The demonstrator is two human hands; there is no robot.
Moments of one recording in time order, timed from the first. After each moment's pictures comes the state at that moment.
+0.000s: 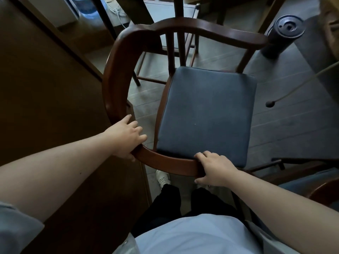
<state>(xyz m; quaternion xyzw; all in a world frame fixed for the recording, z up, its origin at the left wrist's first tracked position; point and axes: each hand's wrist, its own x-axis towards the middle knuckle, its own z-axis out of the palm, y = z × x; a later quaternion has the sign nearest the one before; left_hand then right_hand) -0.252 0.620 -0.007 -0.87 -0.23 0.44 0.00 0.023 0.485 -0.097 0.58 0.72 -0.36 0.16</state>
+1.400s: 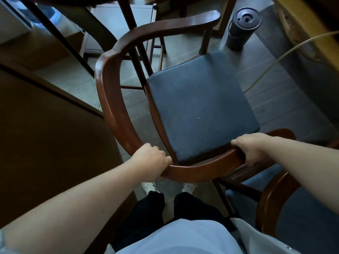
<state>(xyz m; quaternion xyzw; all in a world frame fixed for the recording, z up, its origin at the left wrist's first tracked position) -0.090 0.577 -0.036 -0.92 -0.17 0.35 -0.08 0.234 0.523 -0.085 0.54 0.66 -0.37 0.37</state>
